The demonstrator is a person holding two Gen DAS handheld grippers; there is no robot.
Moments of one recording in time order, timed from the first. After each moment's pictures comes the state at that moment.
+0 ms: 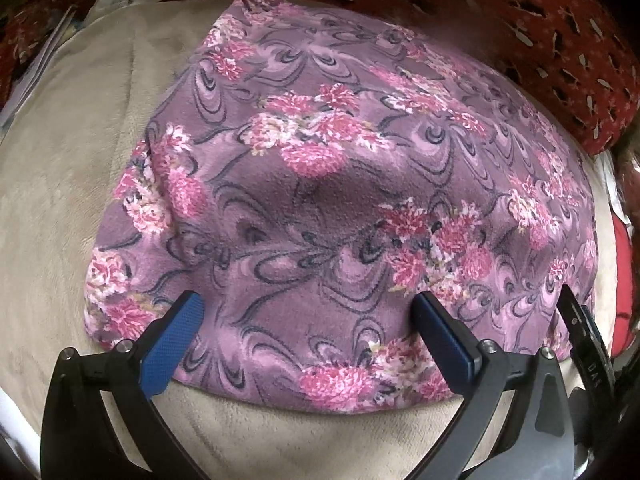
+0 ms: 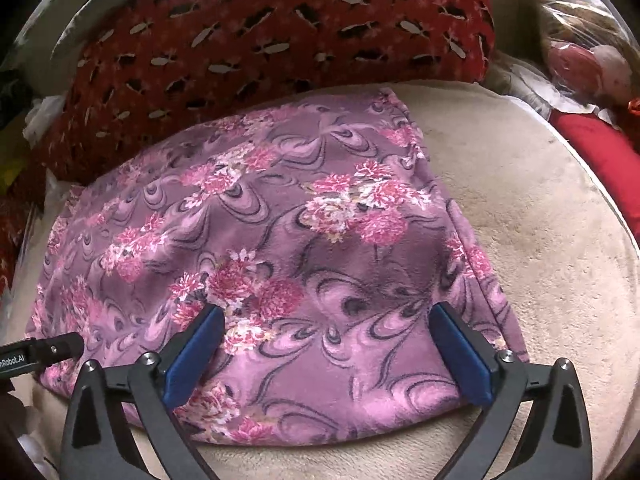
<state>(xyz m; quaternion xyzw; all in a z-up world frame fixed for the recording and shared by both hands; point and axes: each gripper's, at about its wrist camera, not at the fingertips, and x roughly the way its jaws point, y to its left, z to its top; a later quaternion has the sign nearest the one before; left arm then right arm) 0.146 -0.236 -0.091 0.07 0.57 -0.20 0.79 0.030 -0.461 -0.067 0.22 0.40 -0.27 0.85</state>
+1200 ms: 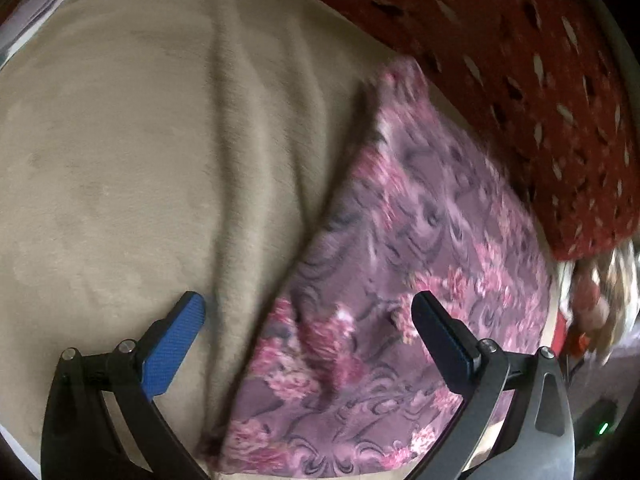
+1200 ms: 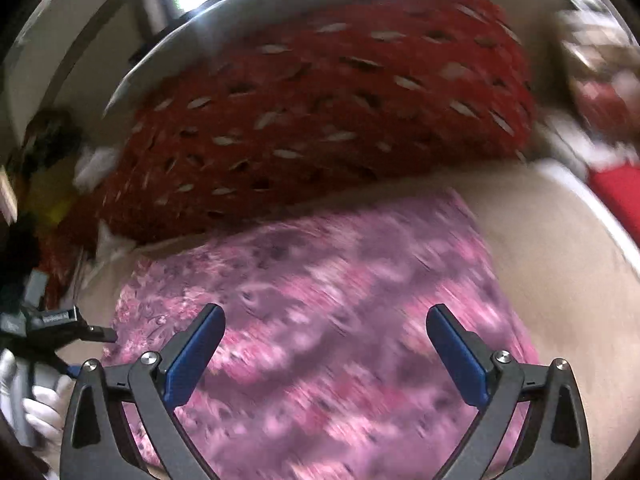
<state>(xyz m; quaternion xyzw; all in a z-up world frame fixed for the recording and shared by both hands) 0.264 -0.175 -0.084 -0.08 0.63 -0.21 0.75 0.068 -0.444 -0.009 0.20 0.28 -0.21 0.91</state>
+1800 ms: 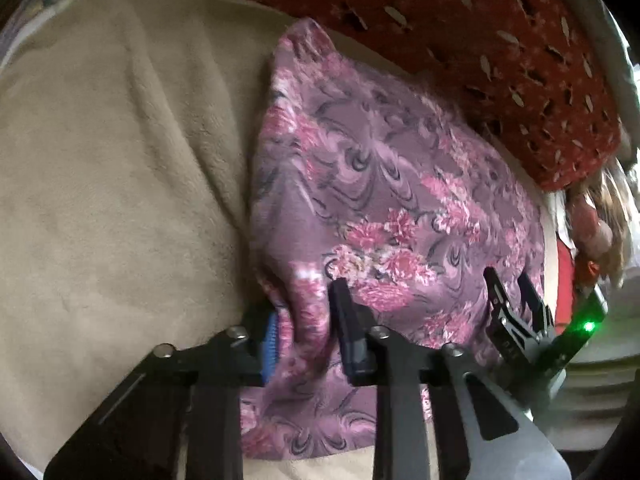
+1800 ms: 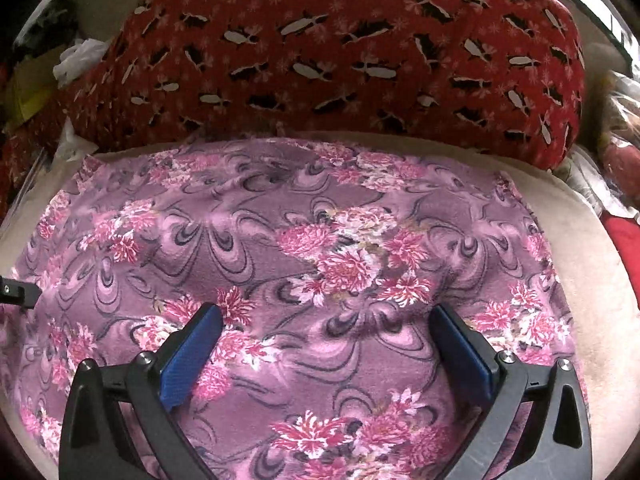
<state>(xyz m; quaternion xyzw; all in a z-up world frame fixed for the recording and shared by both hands) 0.233 -0.223 -0.066 -0.01 0.61 -0.29 0.74 0.128 -0.428 -0.072 0.10 0.39 -0.24 0.89</state>
